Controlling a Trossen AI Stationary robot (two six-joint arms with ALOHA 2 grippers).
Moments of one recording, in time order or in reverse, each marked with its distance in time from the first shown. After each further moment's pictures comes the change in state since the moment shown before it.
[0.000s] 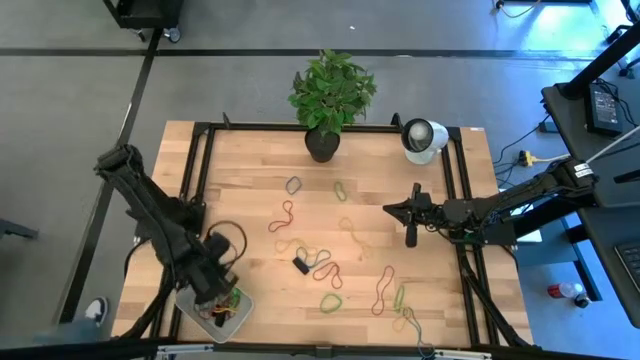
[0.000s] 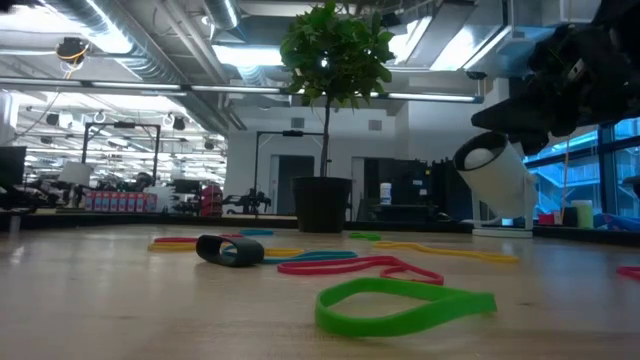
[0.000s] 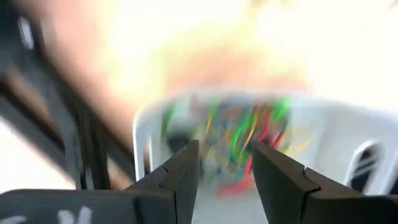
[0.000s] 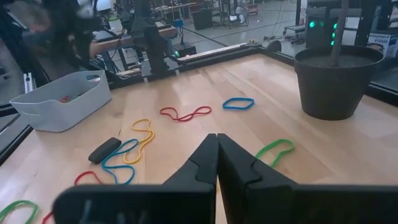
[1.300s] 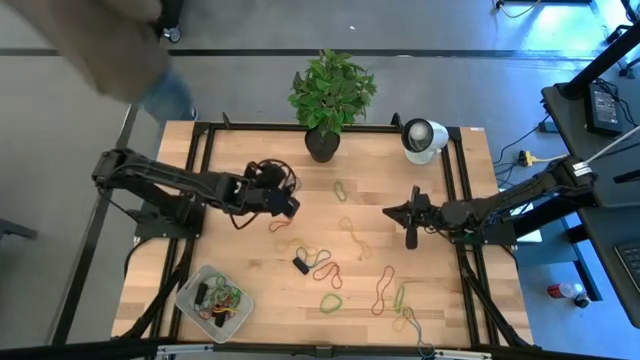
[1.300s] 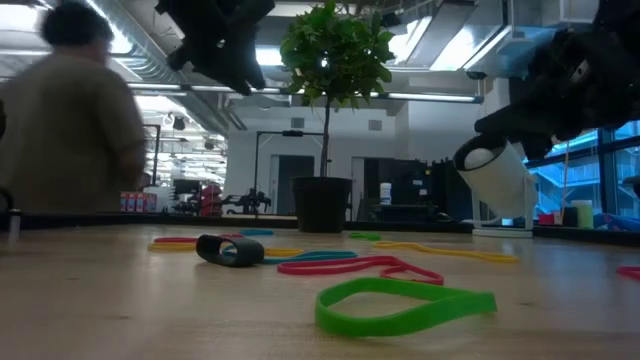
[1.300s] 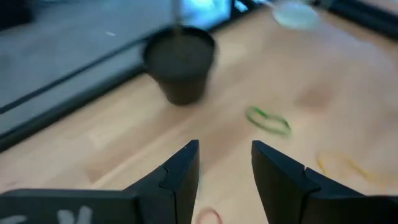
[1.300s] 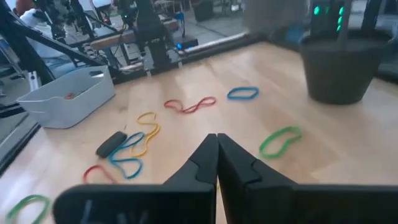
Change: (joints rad) left arm 0.711 -0.006 0.001 0.542 -0.746 1.113; right arm 0.022 0.009 0.001 -0.033 -0.002 0.073
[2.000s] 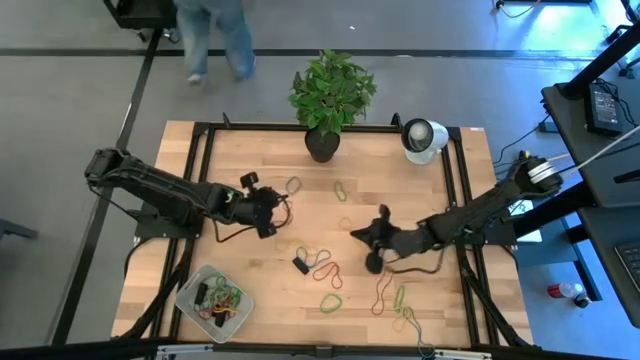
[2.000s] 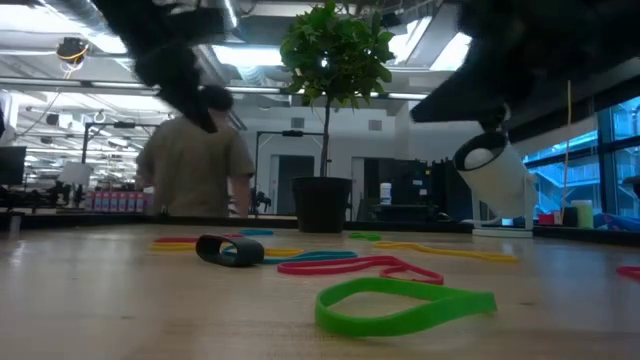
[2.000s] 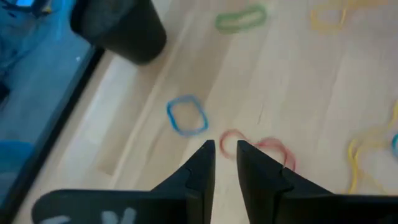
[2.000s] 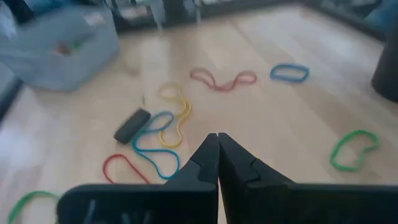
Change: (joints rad) left arm -0.075 -0.076 -0.207 -0.003 0.145 0.400; right arm 0.142 0.587 0.533 -0.267 0.116 0.083
